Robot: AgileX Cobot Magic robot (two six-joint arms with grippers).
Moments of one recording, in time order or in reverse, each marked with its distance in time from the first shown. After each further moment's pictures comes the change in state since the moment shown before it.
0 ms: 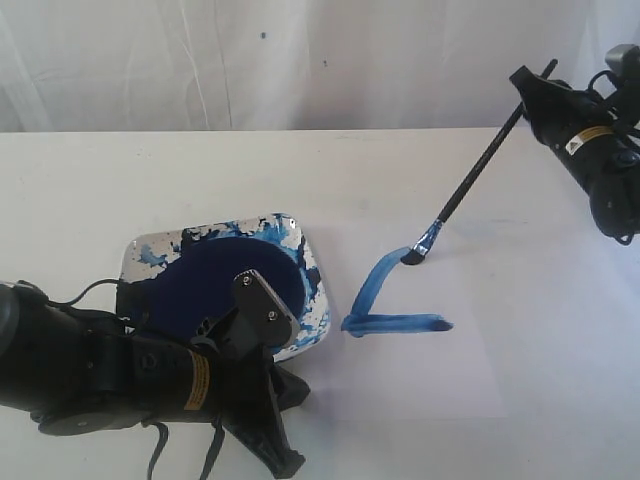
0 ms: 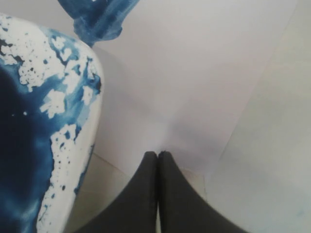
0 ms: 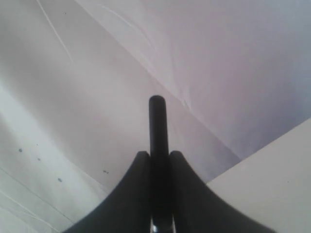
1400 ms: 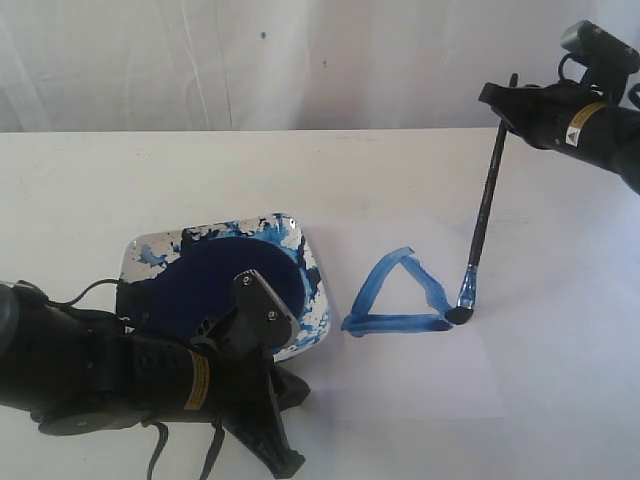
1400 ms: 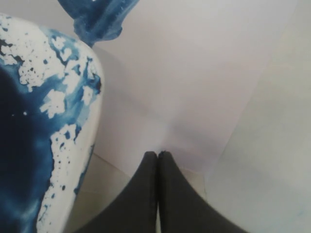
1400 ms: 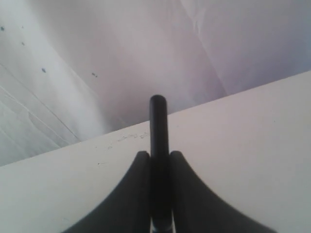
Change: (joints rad) left arm 0.000 0.000 0.000 0.000 -0.002 0.000; right arm 0.000 -0.158 -0.006 -0.467 0.393 0.140
